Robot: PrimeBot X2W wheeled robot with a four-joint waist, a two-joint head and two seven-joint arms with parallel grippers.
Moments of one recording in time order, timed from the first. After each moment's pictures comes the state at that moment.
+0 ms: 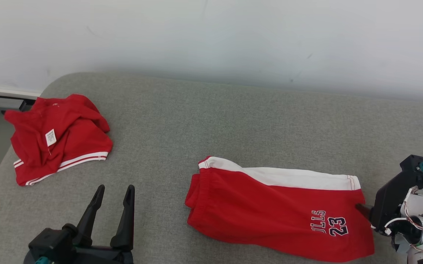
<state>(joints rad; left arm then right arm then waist) 0.03 0.15 -0.27 -0.13 -0.34 0.04 -0.08 -0.29 -0.05 -0.38 0.32 0.18 0.13 0.99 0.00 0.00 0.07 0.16</state>
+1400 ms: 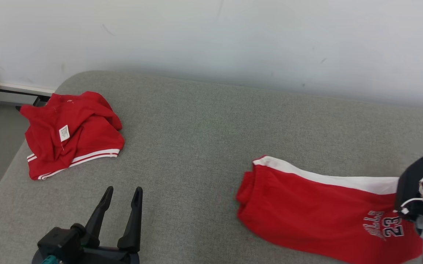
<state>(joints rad) 0.01 0.15 -0.30 -0.11 -0.35 0.04 -0.08 -0.48 -0.05 -0.57 0.55 -0.11 0.13 0.98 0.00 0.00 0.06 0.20</state>
